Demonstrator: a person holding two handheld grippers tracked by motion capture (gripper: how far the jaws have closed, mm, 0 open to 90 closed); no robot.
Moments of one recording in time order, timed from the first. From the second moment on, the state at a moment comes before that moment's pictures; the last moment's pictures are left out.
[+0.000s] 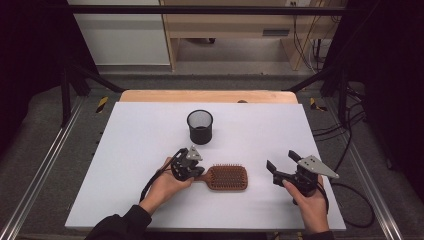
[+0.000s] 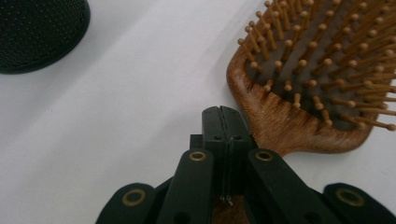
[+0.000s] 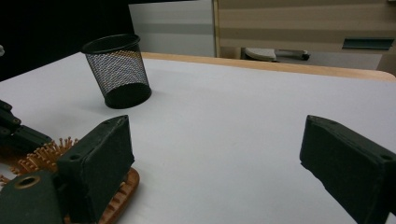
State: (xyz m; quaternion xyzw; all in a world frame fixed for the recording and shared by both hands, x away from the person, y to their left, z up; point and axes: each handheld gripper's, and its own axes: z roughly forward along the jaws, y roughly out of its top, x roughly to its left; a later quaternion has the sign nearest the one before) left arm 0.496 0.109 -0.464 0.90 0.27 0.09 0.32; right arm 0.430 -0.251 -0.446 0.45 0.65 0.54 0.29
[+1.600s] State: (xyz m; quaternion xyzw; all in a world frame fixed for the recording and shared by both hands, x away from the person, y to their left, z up) left arm 0.469 0.114 -0.454 0.90 0.27 0.08 0.32; right arm 0.430 -0.251 -0.446 0.44 0.66 0.53 0.29
